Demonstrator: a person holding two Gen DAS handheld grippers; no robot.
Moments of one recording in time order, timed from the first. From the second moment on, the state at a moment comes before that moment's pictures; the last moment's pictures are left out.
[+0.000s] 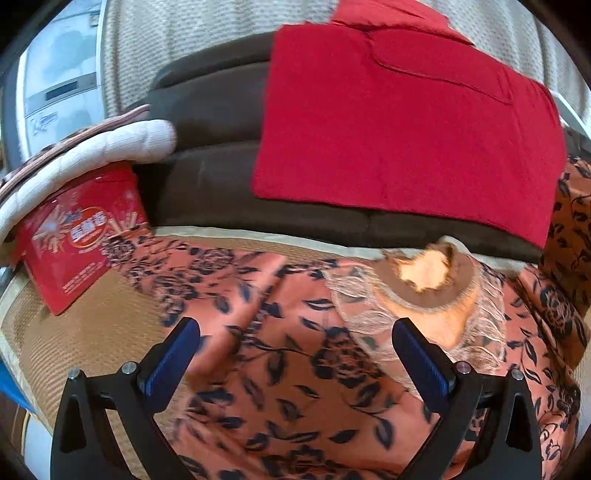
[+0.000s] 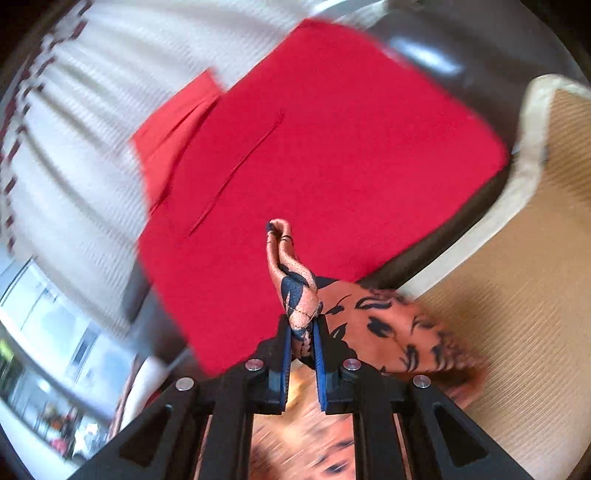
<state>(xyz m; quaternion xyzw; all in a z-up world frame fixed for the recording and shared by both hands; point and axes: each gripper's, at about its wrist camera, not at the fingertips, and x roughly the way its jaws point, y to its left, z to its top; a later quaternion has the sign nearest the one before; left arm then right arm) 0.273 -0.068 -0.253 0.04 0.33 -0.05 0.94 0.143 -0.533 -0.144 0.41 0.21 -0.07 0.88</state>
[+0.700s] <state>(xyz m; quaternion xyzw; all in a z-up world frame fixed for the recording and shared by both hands) 0.297 -0.002 -0.272 -0.05 0.40 -0.07 0.91 0.194 -0.376 -0.241 0.50 0.27 0.09 0.82</state>
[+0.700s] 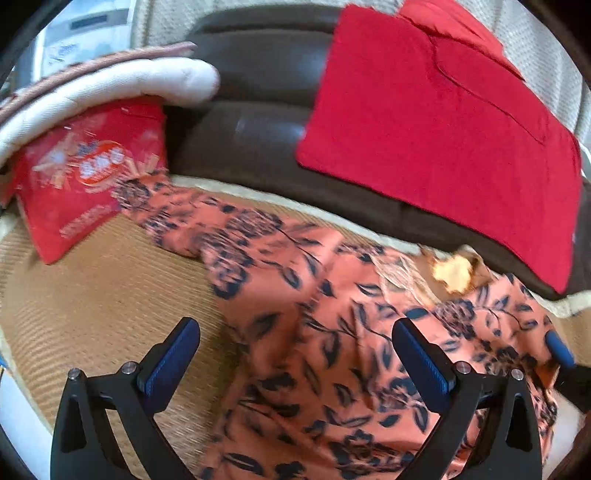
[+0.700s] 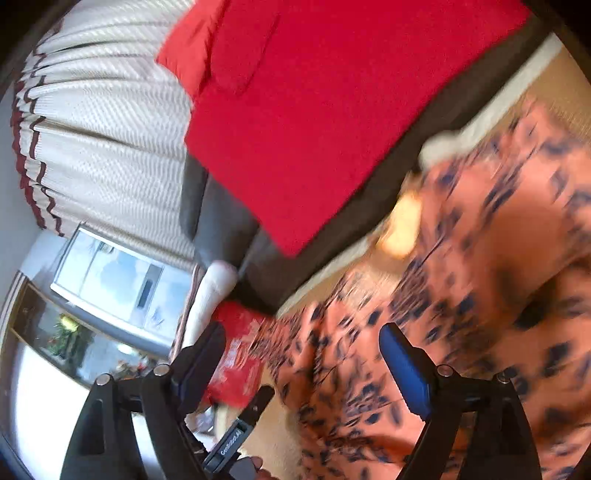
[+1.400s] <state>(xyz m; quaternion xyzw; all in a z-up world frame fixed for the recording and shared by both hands) 0.309 -0.083 -0.321 -0.06 0.49 -0.20 0.84 0.138 -0.526 -0.278 0.49 0.32 -0.10 0.80</state>
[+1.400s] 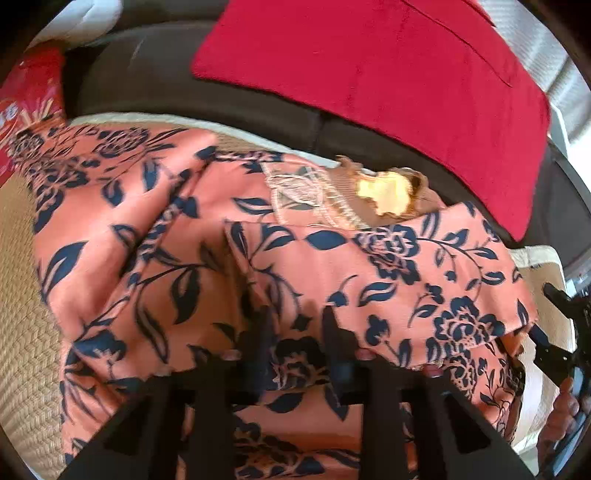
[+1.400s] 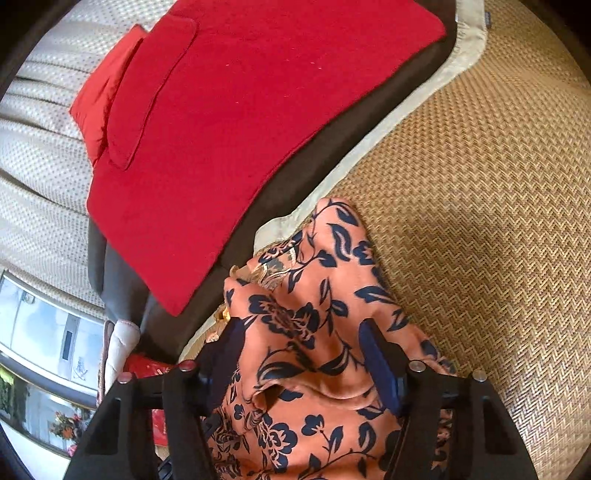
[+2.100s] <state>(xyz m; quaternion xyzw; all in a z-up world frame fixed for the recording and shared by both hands) 0.309 -0.083 -0.323 -0.09 0.49 -0.24 0.83 0.174 -0.503 -0.311 0.48 0.39 -0.09 0.78</state>
